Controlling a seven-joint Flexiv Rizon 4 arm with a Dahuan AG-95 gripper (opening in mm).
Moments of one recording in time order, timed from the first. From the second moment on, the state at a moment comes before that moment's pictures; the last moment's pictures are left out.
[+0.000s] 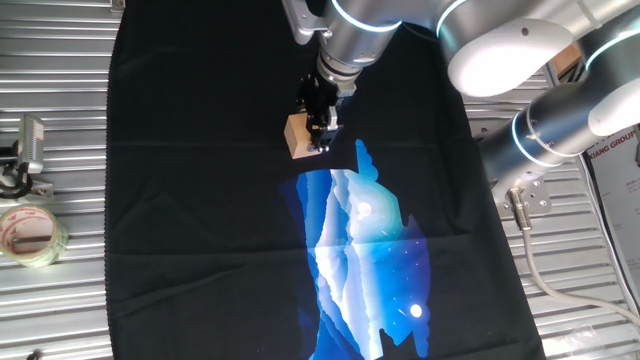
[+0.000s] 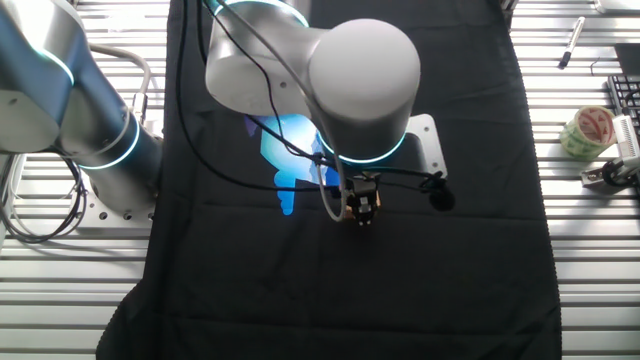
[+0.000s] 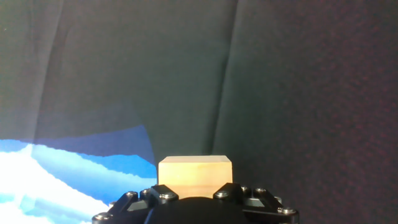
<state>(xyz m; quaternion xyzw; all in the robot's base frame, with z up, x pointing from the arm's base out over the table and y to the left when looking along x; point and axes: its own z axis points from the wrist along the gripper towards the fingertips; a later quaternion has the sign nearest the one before) 0.424 -0.069 0.065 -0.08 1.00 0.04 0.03</state>
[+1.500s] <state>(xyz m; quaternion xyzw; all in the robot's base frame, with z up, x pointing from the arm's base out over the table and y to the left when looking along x) 0.424 -0.069 0.063 -0.03 1.00 0.03 0.05</state>
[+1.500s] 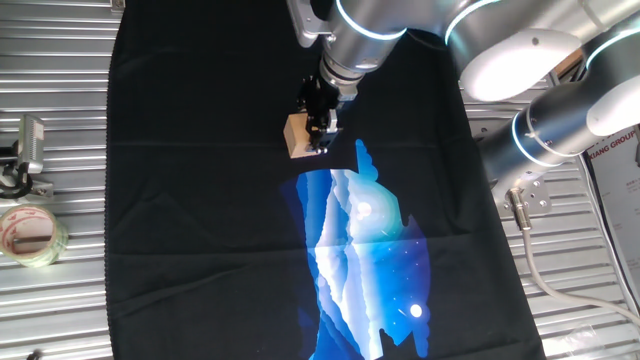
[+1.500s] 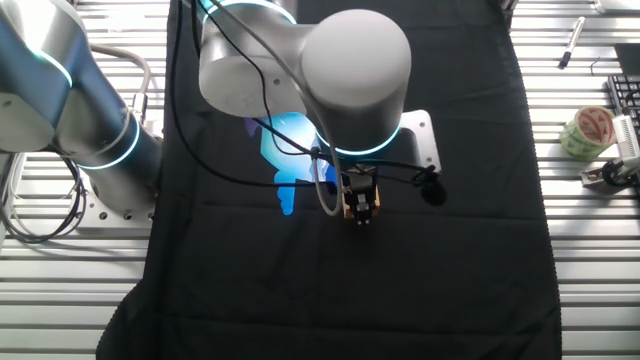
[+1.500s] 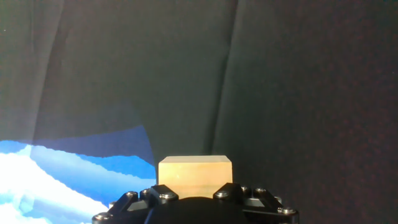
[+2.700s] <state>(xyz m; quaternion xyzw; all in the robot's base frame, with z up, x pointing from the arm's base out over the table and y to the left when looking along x) 0.428 -0.038 0.055 0.04 1.00 0.03 0.05</state>
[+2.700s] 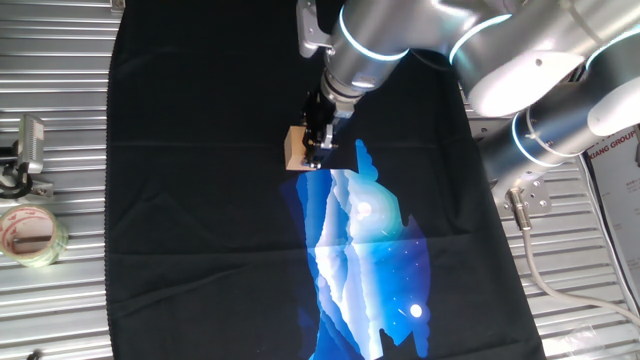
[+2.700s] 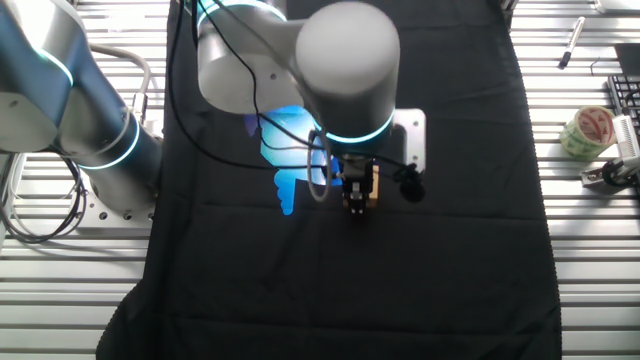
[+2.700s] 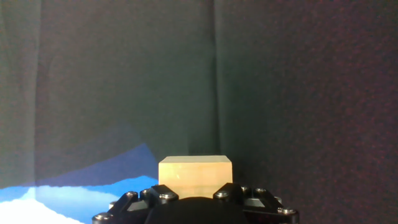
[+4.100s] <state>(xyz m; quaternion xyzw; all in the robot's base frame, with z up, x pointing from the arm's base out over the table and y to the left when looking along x) 0.436 0.022 0.061 0.07 1.00 0.00 0.05</state>
